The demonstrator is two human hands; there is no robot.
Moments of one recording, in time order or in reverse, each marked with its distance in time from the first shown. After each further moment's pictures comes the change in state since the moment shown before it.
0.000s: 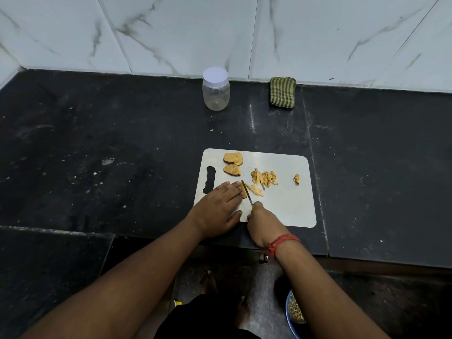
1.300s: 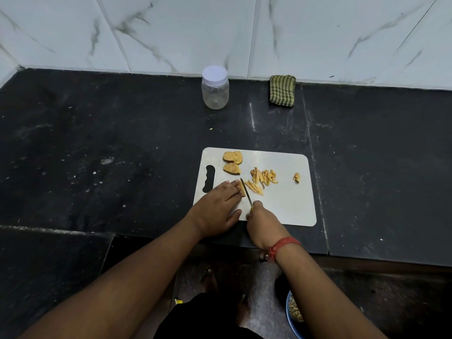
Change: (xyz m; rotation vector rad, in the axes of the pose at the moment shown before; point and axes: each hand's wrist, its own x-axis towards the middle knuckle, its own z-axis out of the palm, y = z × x) left_hand 0.000 0.002 -0.003 -0.050 -0.031 -0.033; right_hand -0.007 0.001 0.001 0.028 0.026 -0.044
